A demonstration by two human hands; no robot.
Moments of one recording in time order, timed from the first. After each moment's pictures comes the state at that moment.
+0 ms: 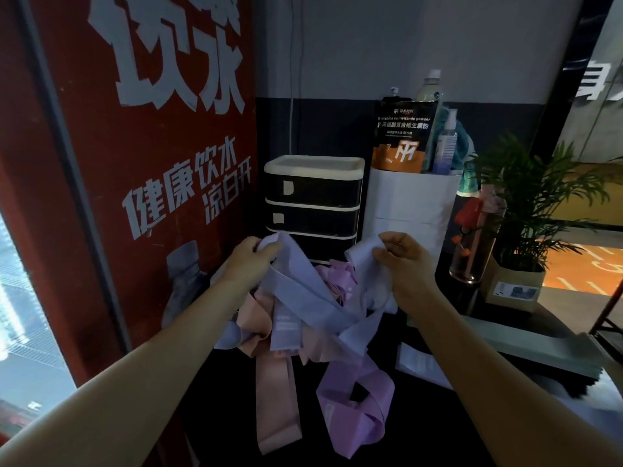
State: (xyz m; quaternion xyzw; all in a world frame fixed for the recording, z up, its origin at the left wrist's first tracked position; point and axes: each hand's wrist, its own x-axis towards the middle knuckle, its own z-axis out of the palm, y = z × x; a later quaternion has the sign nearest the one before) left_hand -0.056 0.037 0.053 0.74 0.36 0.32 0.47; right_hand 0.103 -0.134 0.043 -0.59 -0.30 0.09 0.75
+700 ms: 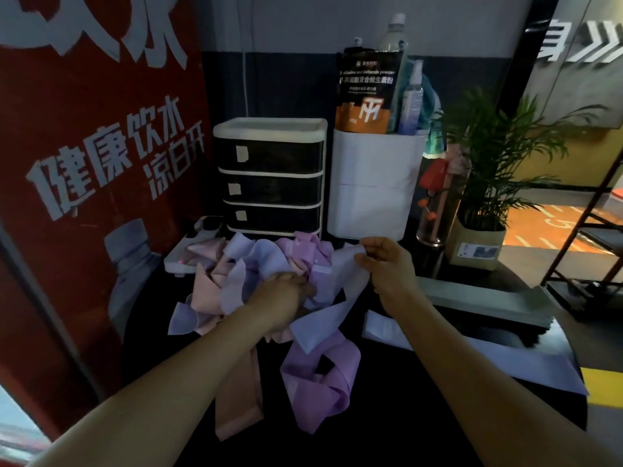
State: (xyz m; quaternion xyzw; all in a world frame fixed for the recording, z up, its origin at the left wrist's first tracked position) left_hand 0.010 -0.007 -0.042 1.00 0.06 0.04 0.00; right_hand 0.123 -0.161 -0.007 -0.66 -0.21 0.11 0.71
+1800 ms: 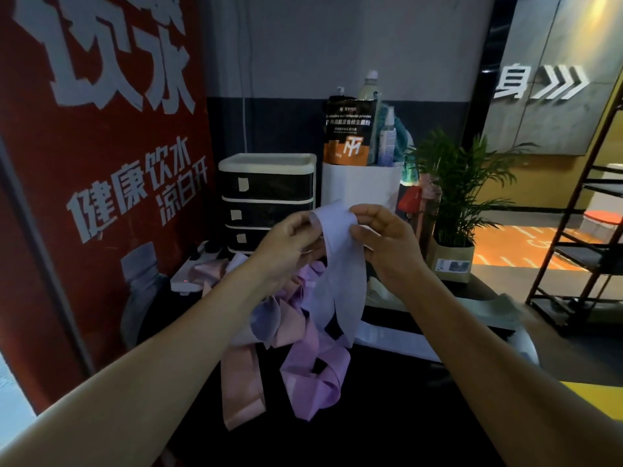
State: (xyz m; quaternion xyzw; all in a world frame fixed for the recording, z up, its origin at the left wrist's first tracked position) left_hand -0.020 -0.072 0.080 0.65 0.04 0.25 0.72; right_hand 0.074 -0.201 0.079 -0.57 -0.36 0.09 0.73
